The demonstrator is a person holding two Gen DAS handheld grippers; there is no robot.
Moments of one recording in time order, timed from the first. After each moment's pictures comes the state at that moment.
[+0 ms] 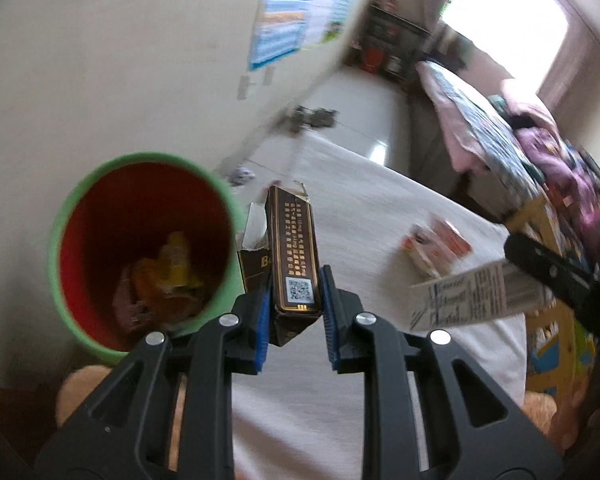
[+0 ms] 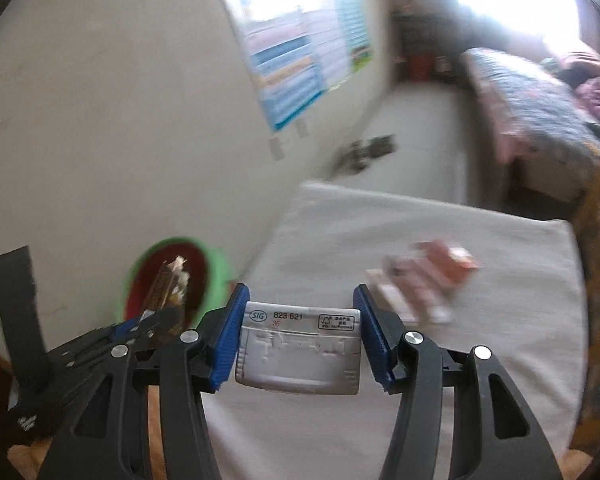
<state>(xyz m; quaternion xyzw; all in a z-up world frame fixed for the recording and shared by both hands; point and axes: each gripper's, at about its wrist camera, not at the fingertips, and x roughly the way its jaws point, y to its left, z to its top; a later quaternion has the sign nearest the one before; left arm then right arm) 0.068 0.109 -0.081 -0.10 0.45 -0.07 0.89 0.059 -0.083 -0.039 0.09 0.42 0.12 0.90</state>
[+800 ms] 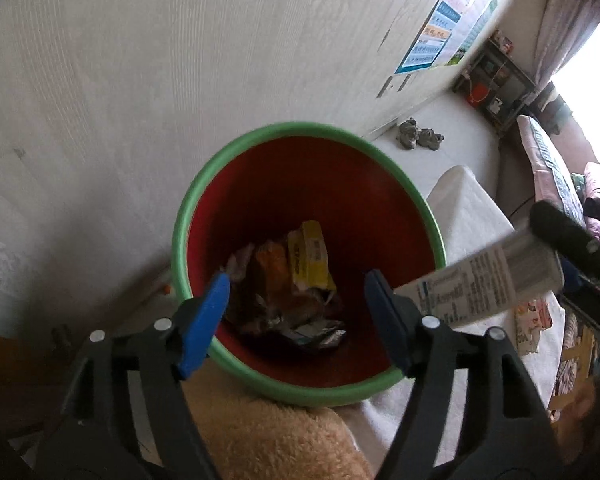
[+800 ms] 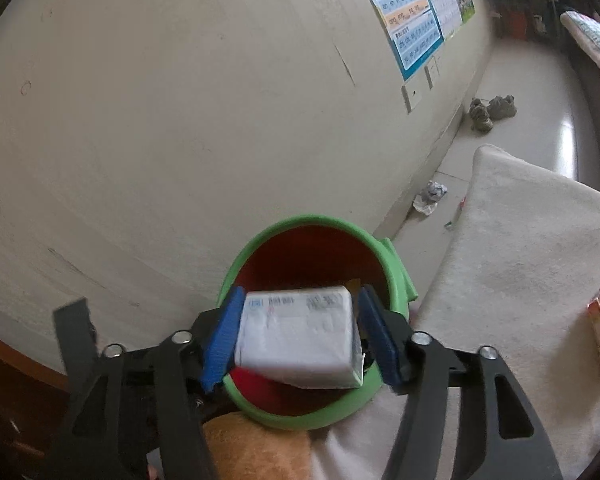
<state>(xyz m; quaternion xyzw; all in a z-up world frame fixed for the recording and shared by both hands) 0.085 0.243 -0.133 -0.20 0.48 0.08 0.85 0.149 0.054 -0.077 0.14 0.46 0.27 0.83</state>
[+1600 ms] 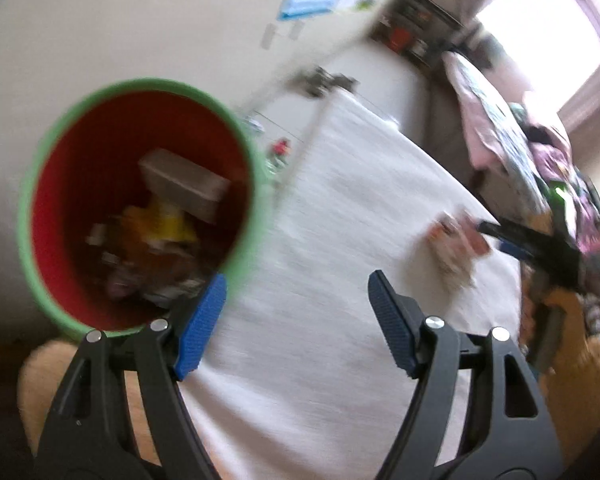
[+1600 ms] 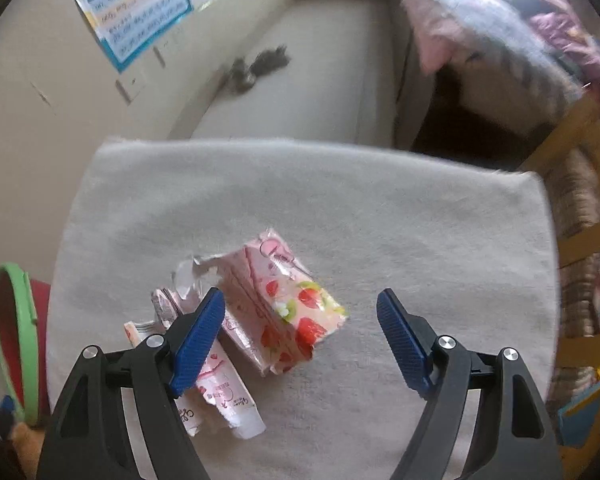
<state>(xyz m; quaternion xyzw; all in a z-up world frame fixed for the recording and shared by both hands) 0.091 0.109 -0.128 -0.16 0.52 -0.08 0.84 0.214 -0.231 -0.158 0.09 0.58 -0.04 0.81</state>
